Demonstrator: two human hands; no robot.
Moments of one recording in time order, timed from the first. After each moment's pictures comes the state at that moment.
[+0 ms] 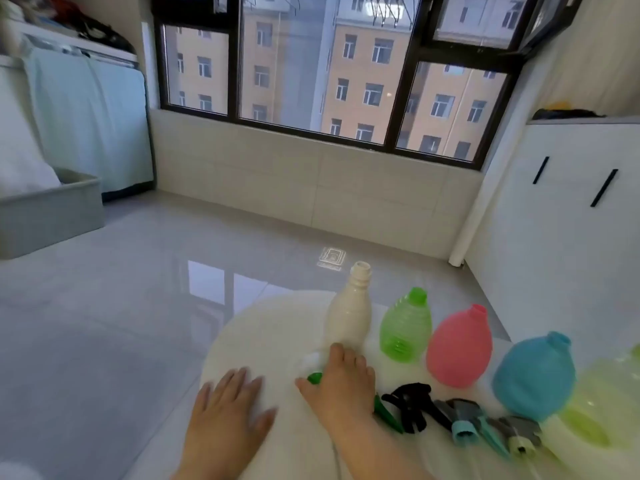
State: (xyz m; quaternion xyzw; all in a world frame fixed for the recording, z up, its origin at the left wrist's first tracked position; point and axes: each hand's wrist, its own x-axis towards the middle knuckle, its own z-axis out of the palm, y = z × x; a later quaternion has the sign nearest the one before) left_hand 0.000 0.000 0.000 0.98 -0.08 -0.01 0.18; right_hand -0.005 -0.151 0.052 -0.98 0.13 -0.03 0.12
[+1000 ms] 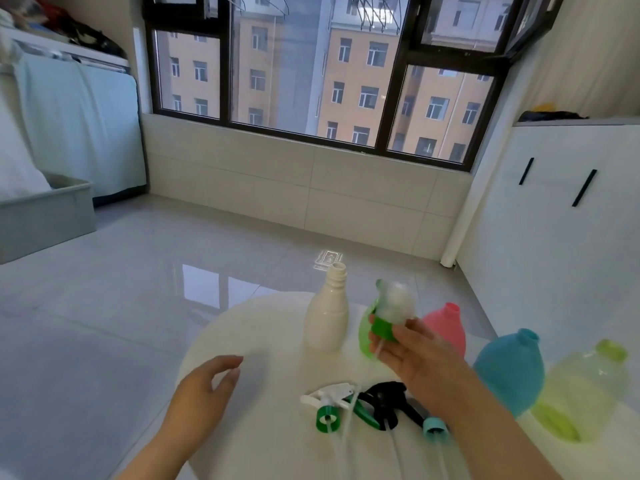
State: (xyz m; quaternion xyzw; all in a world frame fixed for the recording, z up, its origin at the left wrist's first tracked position) left_hand -0.004 -0.005 0.045 0.85 -0.05 0.06 0.51; right_hand -0.061 -0.254 0.143 -0.49 0.05 -0.02 0.87
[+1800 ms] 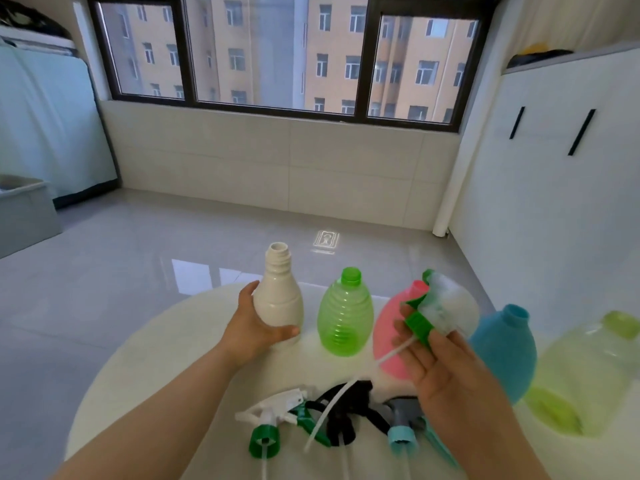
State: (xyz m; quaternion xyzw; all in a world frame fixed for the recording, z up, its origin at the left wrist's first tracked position) left_hand 0.100 -0.147 0.040 0.81 -0.11 -0.03 0.57; right_hand -0.064 -0.330 0.100 -0.37 0.05 -0.16 0.91
